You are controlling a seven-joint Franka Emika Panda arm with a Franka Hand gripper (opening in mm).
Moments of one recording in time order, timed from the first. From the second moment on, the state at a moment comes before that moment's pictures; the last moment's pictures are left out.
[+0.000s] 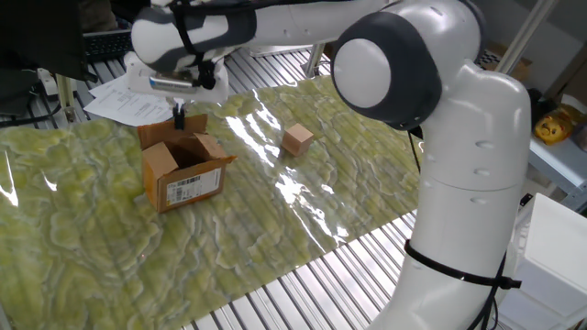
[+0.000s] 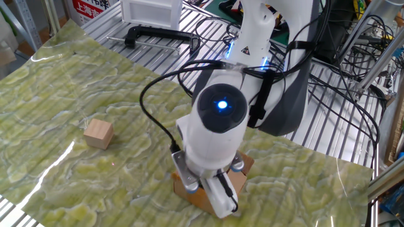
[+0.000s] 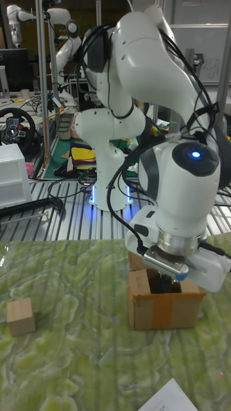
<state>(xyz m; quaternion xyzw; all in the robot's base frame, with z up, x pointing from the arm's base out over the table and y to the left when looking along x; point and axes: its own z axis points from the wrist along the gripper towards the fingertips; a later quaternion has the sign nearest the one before) 0.615 0.128 0.202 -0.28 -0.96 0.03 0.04</state>
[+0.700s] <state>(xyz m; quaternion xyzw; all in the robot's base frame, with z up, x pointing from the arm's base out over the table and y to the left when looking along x) 0.634 0.120 0.205 -0.28 -0.96 0.03 0.05</state>
